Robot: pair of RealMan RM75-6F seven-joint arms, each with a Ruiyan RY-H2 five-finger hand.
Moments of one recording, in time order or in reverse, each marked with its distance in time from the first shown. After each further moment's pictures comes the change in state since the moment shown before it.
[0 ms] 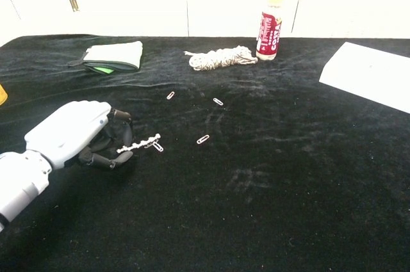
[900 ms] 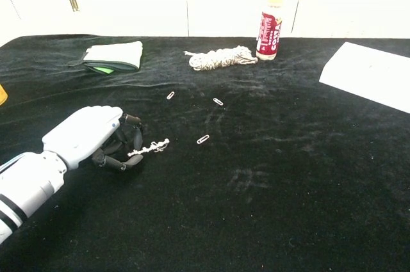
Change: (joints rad) left arm -0.019 -0.036 -0.028 0.080 0.008 -0.068 -0.081; right arm -0.048 0.004 0.029 0.017 0.068 0.060 0.068
